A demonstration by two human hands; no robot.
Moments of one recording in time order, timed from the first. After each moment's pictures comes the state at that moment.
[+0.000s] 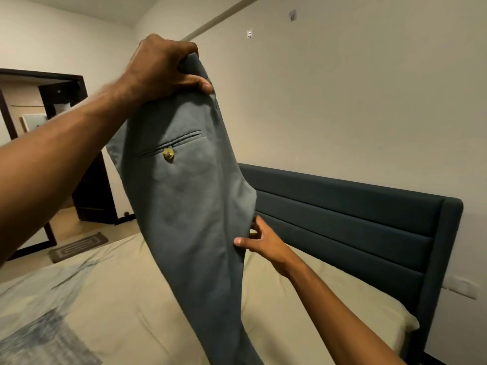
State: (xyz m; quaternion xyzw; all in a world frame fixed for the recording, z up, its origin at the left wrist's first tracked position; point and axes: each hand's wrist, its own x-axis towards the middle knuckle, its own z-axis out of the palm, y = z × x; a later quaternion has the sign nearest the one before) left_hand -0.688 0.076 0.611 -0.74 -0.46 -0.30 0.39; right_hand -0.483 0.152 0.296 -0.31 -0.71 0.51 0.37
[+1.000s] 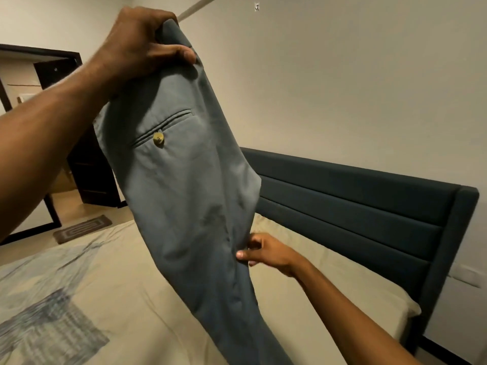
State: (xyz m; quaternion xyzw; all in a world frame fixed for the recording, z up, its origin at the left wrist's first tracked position) left_hand -0.732 0.076 0.591 -0.74 -0.50 -0.39 0.22; right_hand -0.498 0.165 0.257 -0.30 -0.78 0.50 0.23
